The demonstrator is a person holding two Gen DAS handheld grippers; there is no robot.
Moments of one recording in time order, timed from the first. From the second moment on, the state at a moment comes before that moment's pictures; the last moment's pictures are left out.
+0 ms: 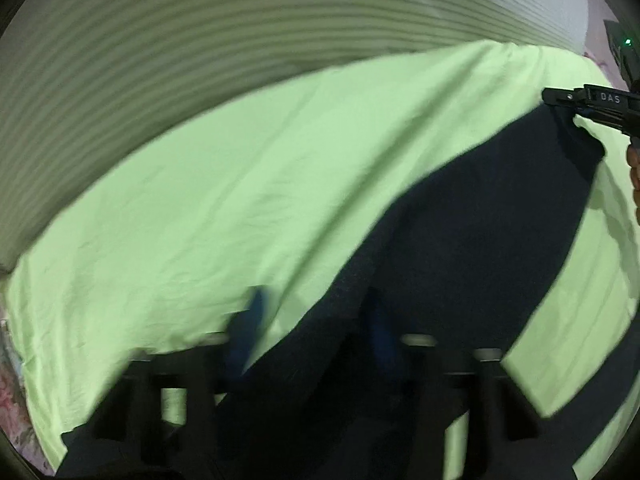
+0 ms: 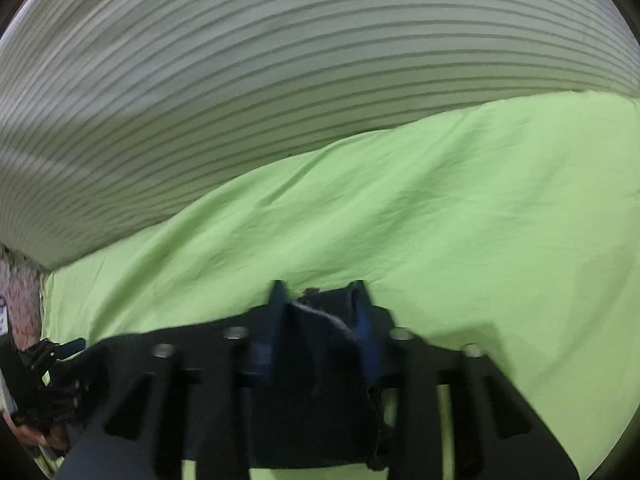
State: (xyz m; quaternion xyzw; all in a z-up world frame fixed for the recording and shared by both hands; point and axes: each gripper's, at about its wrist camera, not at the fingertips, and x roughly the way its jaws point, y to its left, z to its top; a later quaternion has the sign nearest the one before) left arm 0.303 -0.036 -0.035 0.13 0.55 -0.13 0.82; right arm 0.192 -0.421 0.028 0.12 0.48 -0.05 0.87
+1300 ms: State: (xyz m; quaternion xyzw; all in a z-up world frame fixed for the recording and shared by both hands) left arm 0.065 -0.032 0.025 0.12 0.49 -0.30 0.81; right arm -0.039 -0.403 0.087 0.05 0.50 0.03 0.87
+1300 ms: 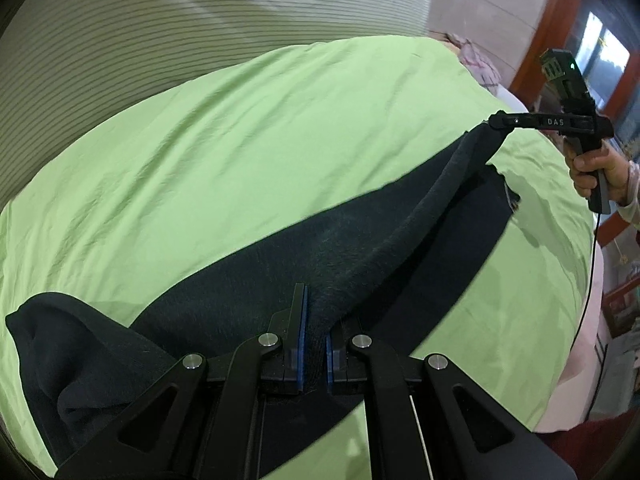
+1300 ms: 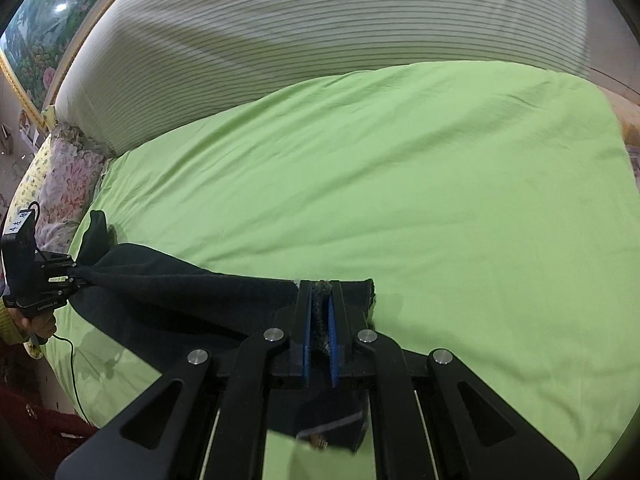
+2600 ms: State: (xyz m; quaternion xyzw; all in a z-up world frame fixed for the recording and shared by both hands) left arm 0.103 0.104 0.029 -0.11 0.60 -0.02 0.79; right arm -0.029 -0.236 0.033 0.08 0.50 0.09 0.86
